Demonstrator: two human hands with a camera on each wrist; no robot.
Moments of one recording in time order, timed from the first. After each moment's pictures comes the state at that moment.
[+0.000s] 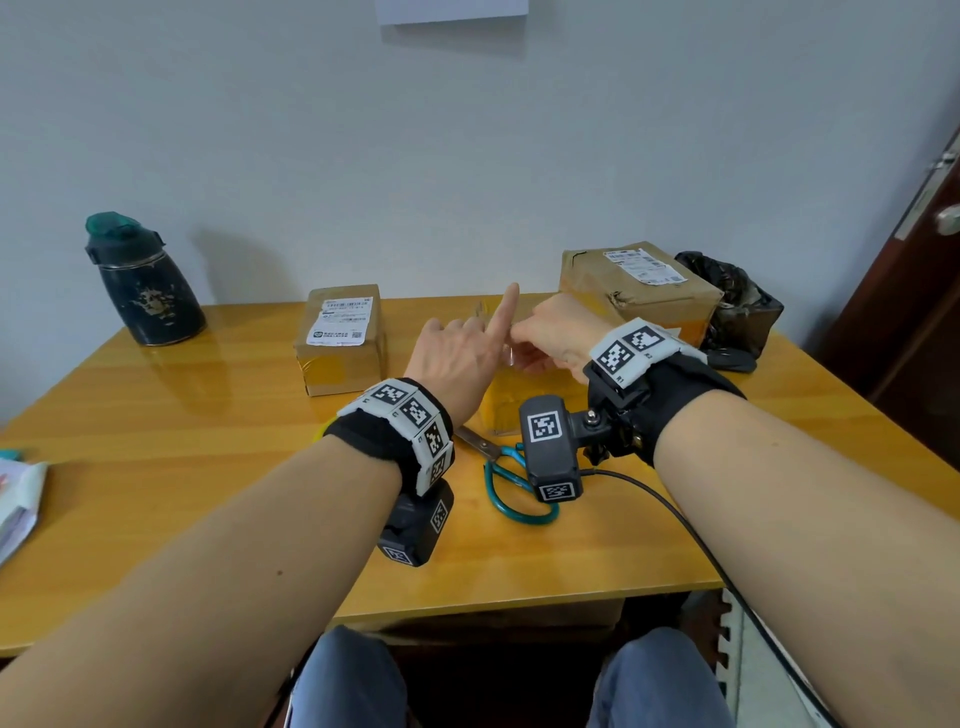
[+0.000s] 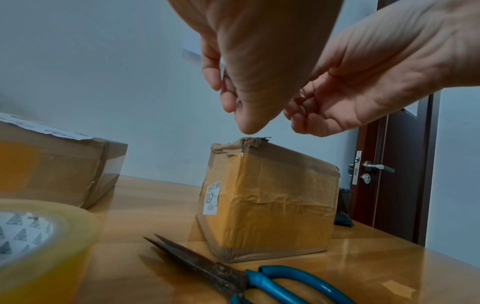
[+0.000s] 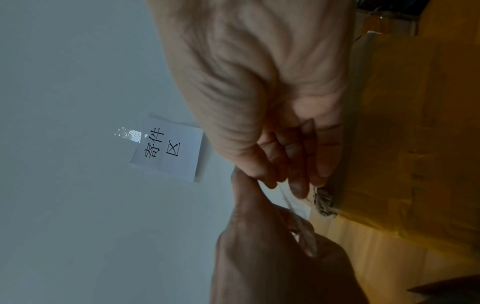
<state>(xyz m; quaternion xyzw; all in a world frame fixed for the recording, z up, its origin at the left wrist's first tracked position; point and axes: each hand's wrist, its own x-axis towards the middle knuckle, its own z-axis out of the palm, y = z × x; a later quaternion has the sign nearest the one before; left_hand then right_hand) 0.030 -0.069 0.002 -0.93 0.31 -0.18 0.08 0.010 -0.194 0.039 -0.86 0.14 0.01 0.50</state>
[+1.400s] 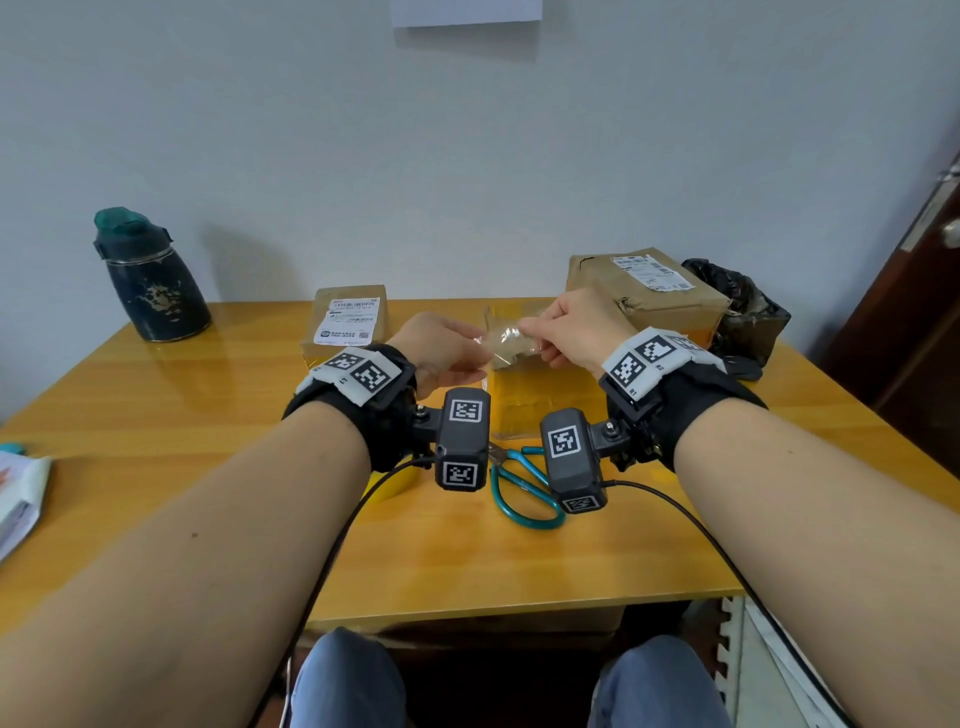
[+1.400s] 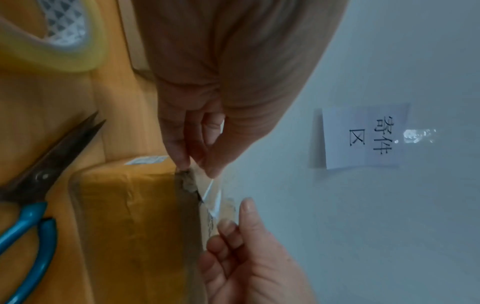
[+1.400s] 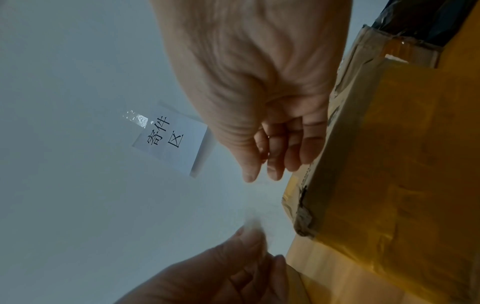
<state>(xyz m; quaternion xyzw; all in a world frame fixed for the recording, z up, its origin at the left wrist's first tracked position) 0.042 -0.046 0.026 -0.76 0.04 0.19 -0.62 0.002 -0.204 0.037 -0.89 0.09 -0.10 0.44</state>
